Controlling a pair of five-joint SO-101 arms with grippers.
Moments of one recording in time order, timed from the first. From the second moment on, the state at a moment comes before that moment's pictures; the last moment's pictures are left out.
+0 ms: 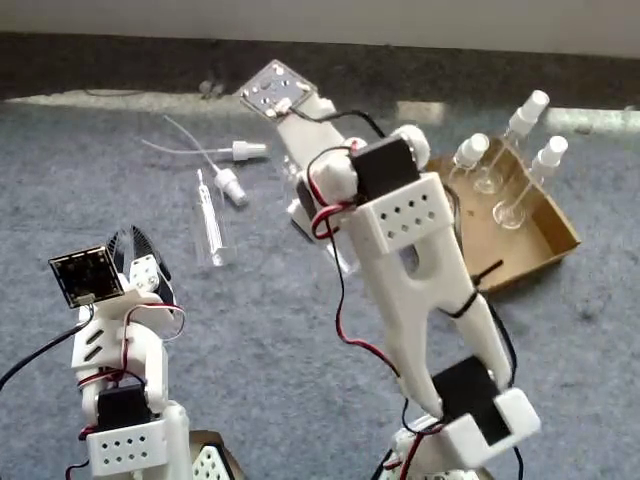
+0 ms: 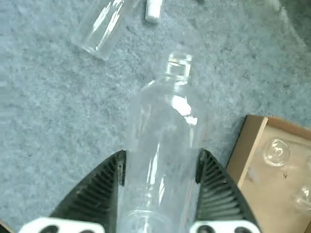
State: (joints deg) left arm -17.7 -102.1 95.8 29.7 11.0; right arm -32.4 -5.7 -20.4 100.1 21.1
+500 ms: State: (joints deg) left arm -17.7 -102.1 95.8 29.7 11.0; right arm -24.1 -29.6 32.9 70.1 21.1
